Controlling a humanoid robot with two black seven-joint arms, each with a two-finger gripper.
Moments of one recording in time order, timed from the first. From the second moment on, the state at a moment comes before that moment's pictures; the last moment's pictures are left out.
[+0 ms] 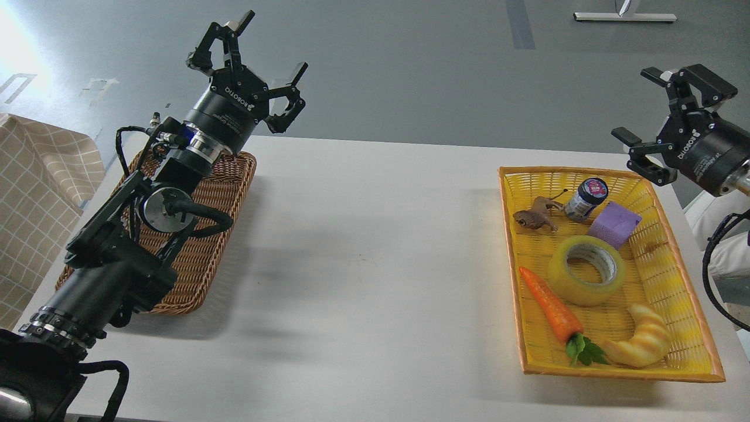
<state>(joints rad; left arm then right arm) -0.58 0.24 -1.17 -1.04 0.31 -0.49 -0.20 0.49 -0.62 1.28 1.17 -0.64 0.49 -0.17</state>
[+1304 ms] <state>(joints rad) -0.59 0.21 -1.18 -1.04 0.31 -0.49 -0.21 0.48 -0.99 0.98 1.56 -1.35 0.49 -0.29</state>
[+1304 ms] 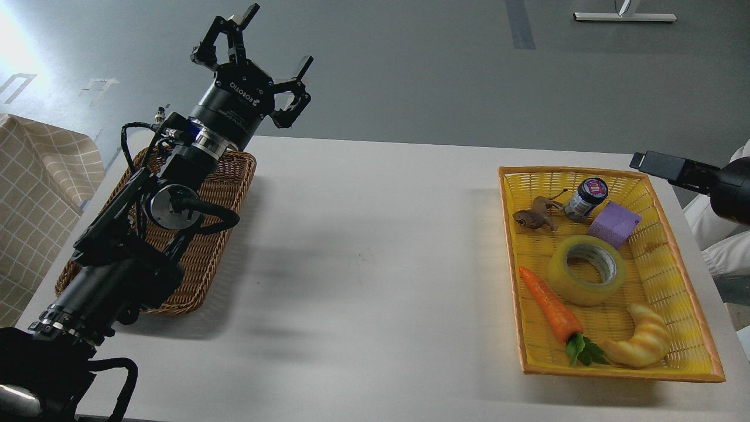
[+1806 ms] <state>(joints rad) -0.60 0.20 -1.18 -1.05 0.31 -0.49 -0.21 0.47 -1.00 0.83 1.57 -1.53 0.49 -0.29</state>
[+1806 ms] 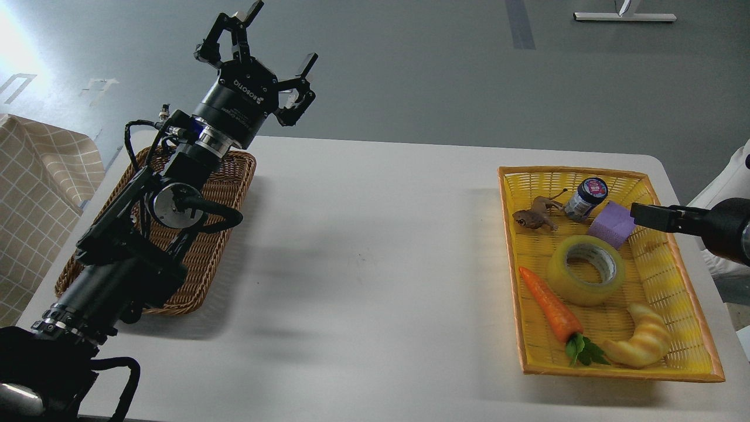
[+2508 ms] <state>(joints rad) -0.59 0.21 -1.18 -1.06 0.31 -0.49 -0.21 0.47 -0.89 0.72 1.51 -1.70 0.49 -0.29</state>
